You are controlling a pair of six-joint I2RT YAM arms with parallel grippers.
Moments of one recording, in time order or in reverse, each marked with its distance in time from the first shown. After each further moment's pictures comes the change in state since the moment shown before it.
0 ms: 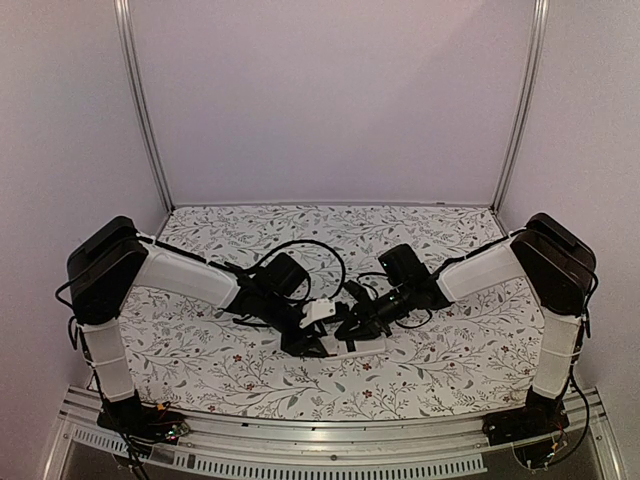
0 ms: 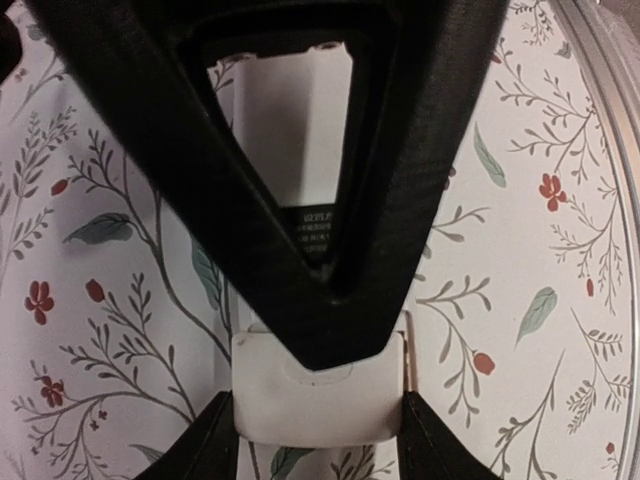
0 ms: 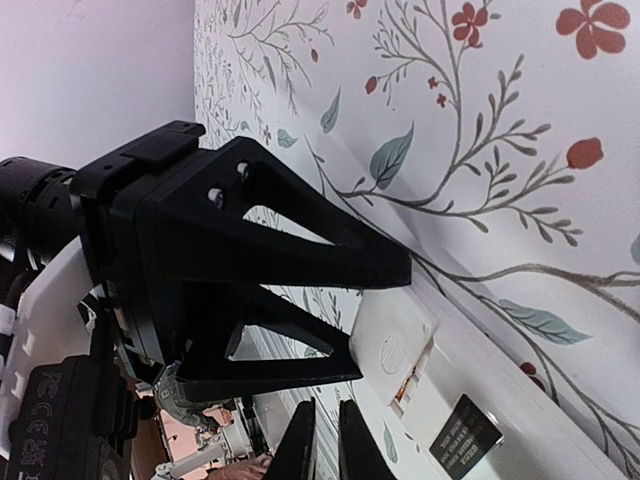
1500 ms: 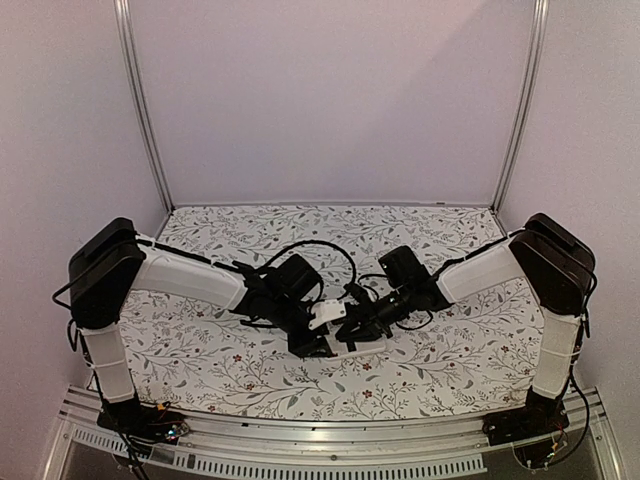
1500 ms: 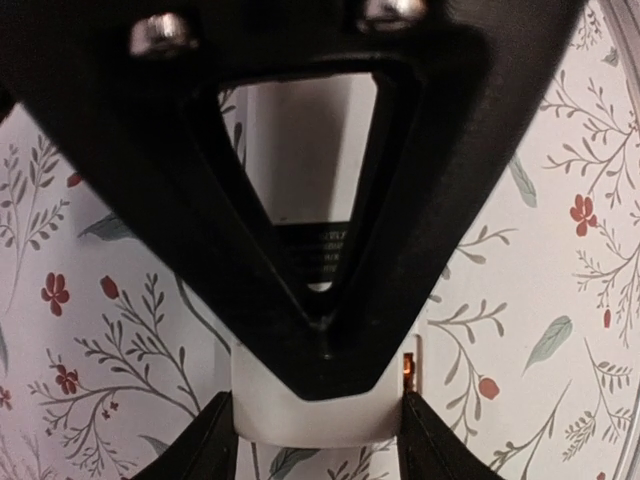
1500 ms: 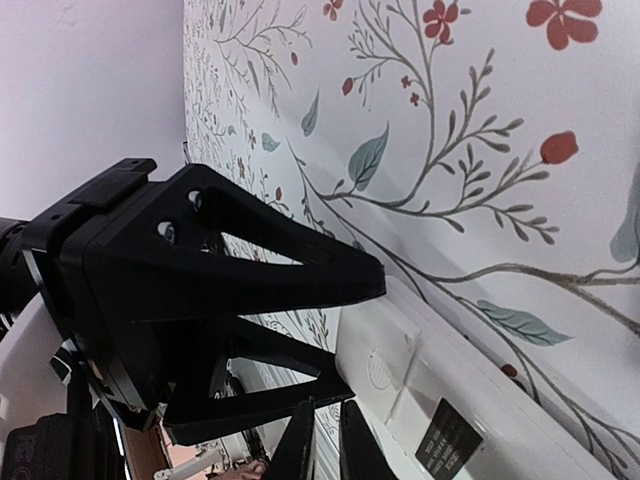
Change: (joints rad) left arm -0.071 -0.003 0.070 -0.093 -0.167 -0.080; right arm 0.001 0.005 -0.008 0.000 0.019 0.001
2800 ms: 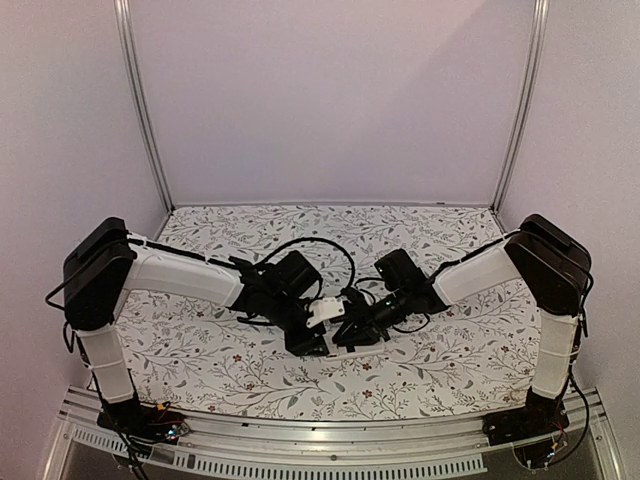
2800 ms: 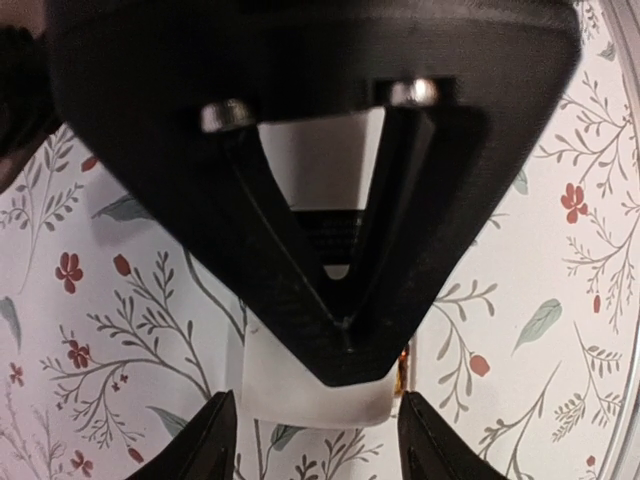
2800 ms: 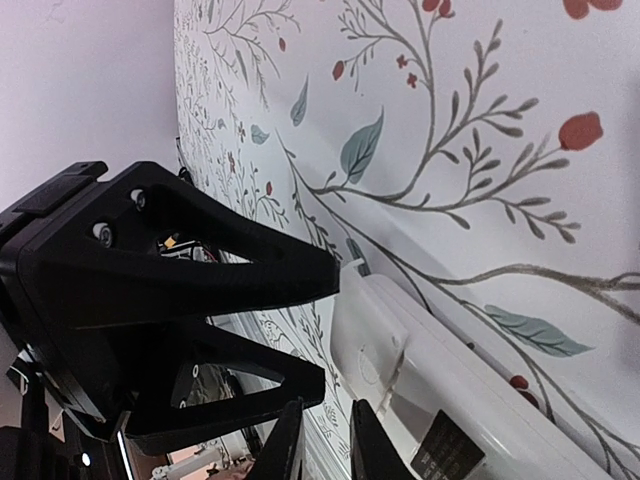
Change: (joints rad) left arm -0.005 -0.027 0.016 -0.072 -0.027 -0.004; right arm 0.025 0.020 0.008 0.000 0.010 0.011
